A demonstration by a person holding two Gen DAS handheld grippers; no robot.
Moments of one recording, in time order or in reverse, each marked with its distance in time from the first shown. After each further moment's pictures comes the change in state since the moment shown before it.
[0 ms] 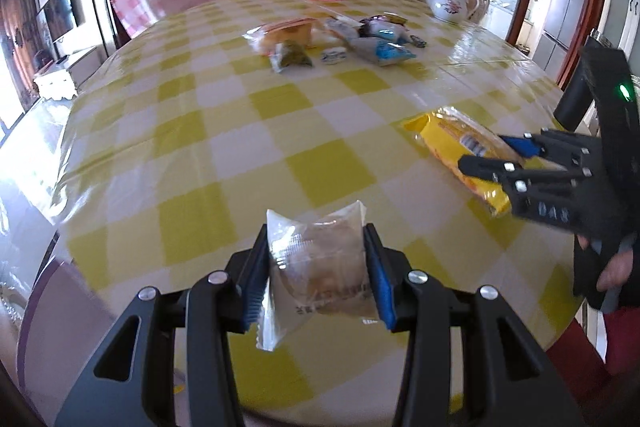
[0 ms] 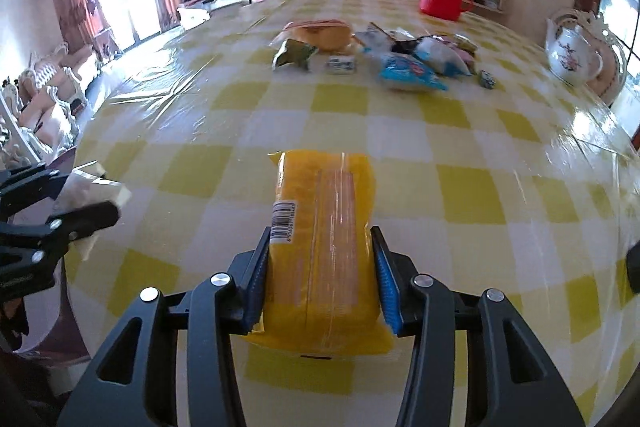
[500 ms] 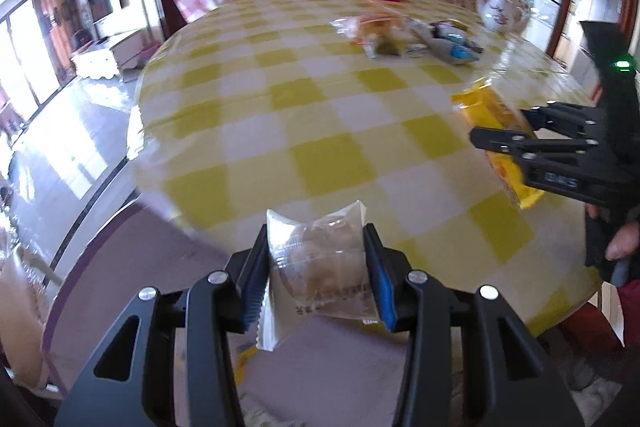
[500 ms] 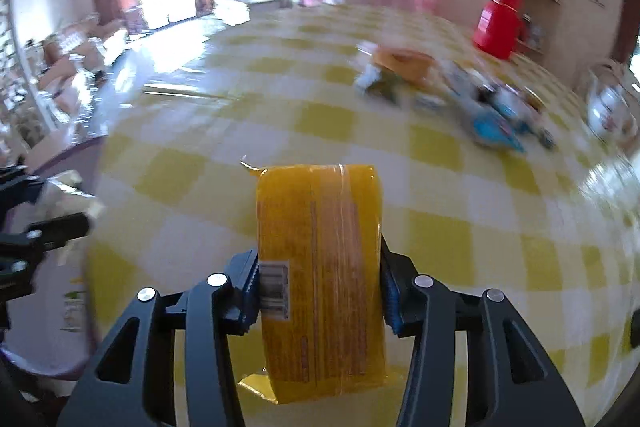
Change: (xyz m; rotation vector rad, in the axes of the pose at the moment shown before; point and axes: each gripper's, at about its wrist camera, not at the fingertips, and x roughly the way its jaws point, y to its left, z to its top) left arm -0.044 0.081 -0.047 -0.100 0.006 0.136; right arm 0.003 0.094 0.021 -0.186 -0.059 0.074
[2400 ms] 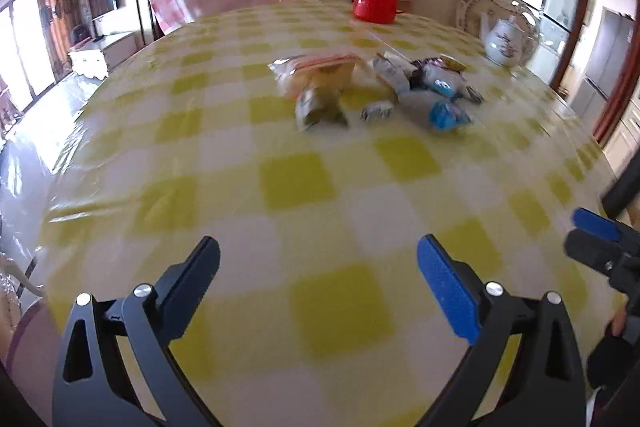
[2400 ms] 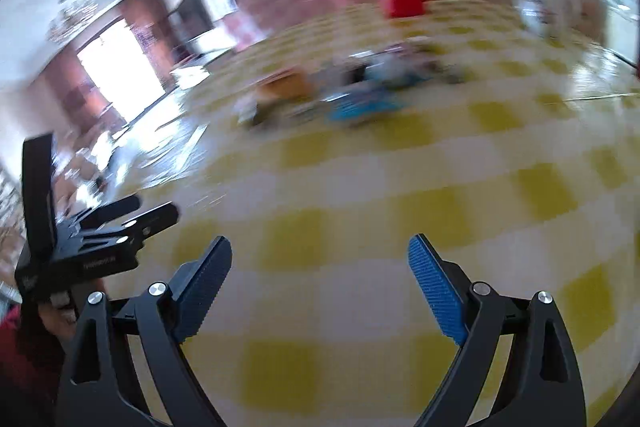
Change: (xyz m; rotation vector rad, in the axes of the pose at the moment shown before) left arm 0.105 -0.115 0.127 -0.065 -0.050 -0.033; right arm -0.043 -0.191 -0.045 0.457 -0.057 0.020
